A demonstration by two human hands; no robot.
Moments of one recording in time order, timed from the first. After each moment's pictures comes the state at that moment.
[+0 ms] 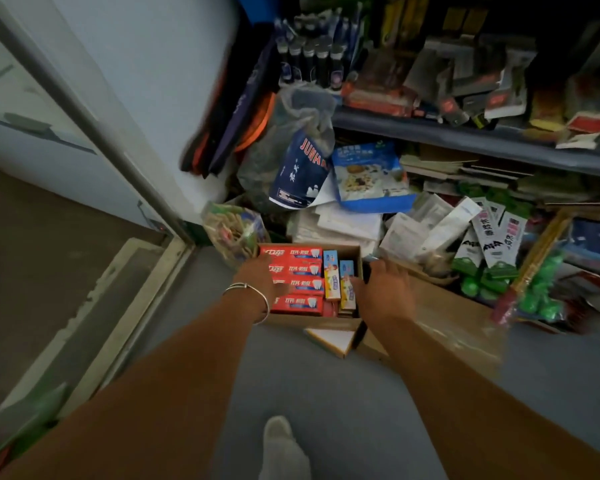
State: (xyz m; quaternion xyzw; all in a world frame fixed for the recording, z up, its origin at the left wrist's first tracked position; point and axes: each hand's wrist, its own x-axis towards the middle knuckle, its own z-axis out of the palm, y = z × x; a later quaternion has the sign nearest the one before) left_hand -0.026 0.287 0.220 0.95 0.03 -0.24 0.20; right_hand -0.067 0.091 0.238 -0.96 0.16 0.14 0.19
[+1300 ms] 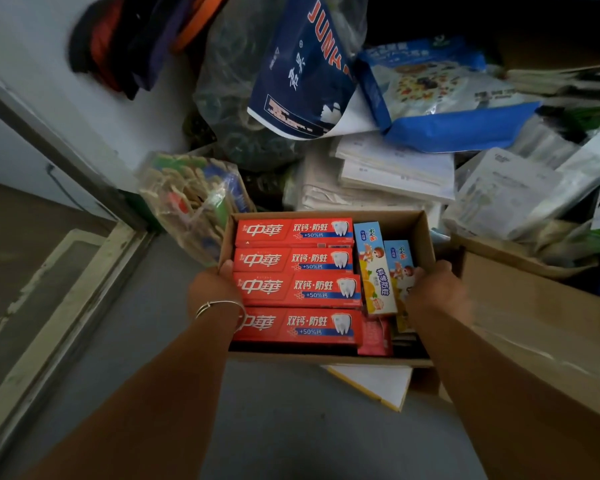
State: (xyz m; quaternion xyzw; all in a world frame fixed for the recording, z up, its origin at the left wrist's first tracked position) left_hand 0.077 0.350 -0.103 0.91 0.32 -0.07 0.27; right_hand 0.046 0.092 -0.087 -0.88 0.39 0.07 0.27
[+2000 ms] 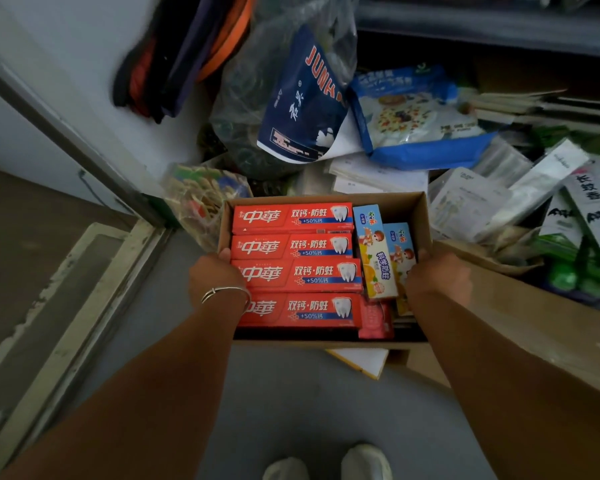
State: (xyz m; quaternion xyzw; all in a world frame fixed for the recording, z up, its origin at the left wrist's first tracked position) left_hand 0.056 0.328 0.015 0.90 0.37 -0.05 0.24; right_hand 0.032 0.086 0.023 -0.87 0.40 0.04 0.28
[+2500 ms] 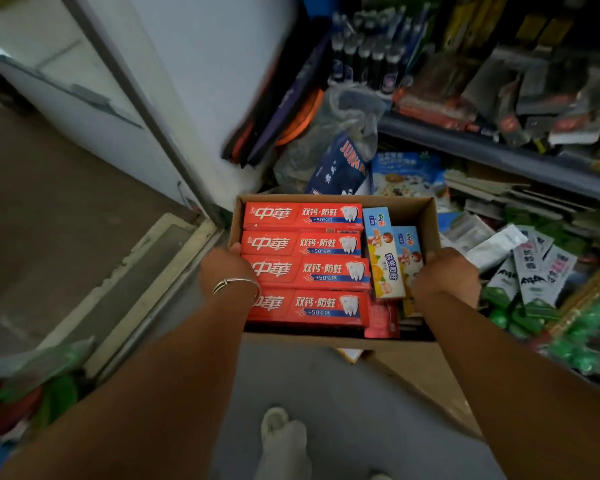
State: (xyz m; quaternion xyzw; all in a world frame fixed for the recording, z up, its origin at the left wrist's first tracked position) left_hand -0.038 0.305 0.280 0.86 0.44 0.00 0.25; right_hand -0.020 0.063 0.281 -0.91 0.30 0.06 0.27
